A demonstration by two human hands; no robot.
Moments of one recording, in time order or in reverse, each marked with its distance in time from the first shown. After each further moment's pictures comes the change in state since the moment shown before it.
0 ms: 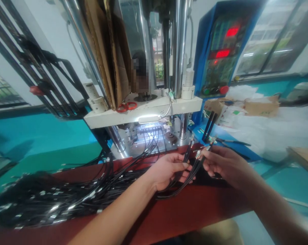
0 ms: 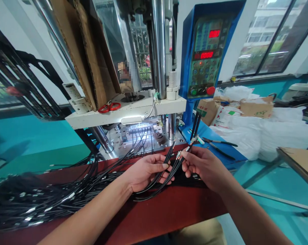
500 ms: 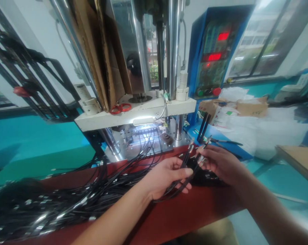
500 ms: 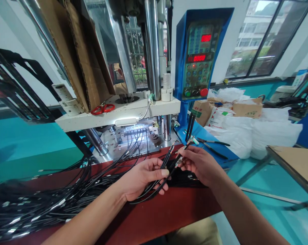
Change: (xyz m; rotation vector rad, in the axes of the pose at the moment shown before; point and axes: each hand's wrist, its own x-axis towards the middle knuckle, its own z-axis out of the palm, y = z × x) left_hand -0.006 -0.006 0.009 0.123 -0.103 0.058; right_hand 0.011 0.003 -0.007 0.146 0.142 0.017
